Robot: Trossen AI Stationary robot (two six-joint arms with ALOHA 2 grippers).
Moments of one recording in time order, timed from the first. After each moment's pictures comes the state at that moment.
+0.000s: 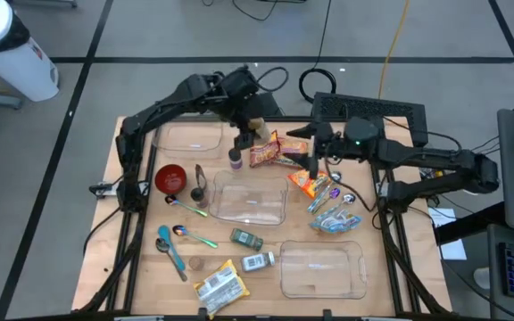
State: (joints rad) left arm 0.37 1.94 2.28 -1.27 0.13 0.30; right arm -0.25 1.12 0.90 0.15 -0.08 0.06
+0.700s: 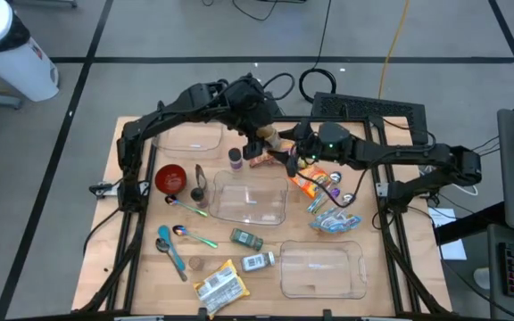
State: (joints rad) left arm 0.28 1.94 2.28 -1.15 0.17 0.20; right arm -0.25 1.32 0.93 0.21 0.05 0.14
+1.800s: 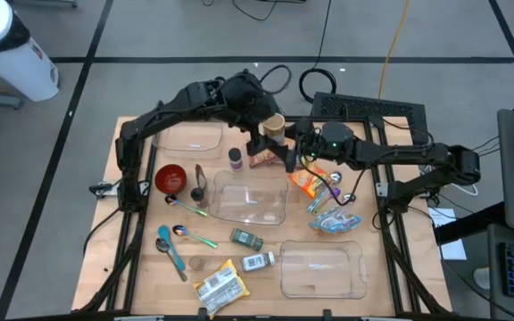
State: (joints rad) left arm 0.30 1.92 2.28 -1.10 0.14 0.12; right arm -0.24 1.32 0.92 0.35 0.05 0.24
